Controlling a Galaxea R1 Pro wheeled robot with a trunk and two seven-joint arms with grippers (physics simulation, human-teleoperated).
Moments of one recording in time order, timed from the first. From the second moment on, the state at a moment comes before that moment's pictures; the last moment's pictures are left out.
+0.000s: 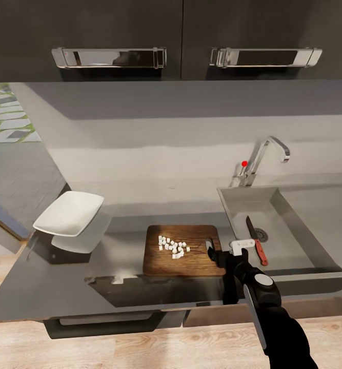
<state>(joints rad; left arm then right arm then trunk) 0.29 0.08 -0.23 -0.90 0.30 -0.03 0.24 -0.35 0.08 -0.04 -1.47 0.15 0.46 0.18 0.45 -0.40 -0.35</state>
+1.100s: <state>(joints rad) 0.29 0.08 -0.23 -0.90 0.30 -0.03 0.24 -0.35 0.08 -0.04 -1.46 0.15 0.46 0.18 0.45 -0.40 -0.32</state>
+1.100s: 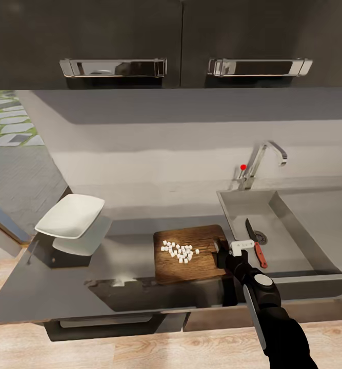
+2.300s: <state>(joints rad) 0.29 0.08 -0.23 -0.90 0.30 -0.03 0.24 -0.35 0.08 -0.04 -1.48 0.15 0.57 0.18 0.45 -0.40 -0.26</state>
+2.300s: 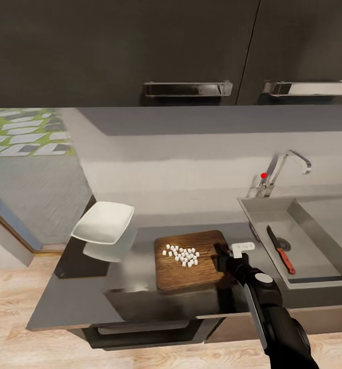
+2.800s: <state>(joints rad) 0.29 0.08 -0.23 -0.90 0.30 -0.03 0.24 -0.35 0.07 -0.04 -1.48 0.08 0.57 0.18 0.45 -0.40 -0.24</state>
